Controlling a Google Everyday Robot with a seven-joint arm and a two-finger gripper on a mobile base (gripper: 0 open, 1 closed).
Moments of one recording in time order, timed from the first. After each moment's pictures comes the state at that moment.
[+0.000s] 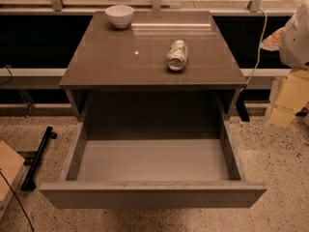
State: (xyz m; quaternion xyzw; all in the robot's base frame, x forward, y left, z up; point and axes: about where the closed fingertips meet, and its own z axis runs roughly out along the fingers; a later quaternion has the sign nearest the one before) arm 0.438 -0.217 0.976 -0.60 0.78 -0.03 0.16
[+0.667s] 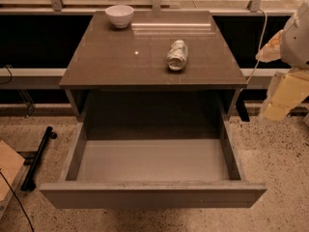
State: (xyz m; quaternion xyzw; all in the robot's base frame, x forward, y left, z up) arm 0.438 -0.216 0.979 -0.60 0.78 -0.04 0.16
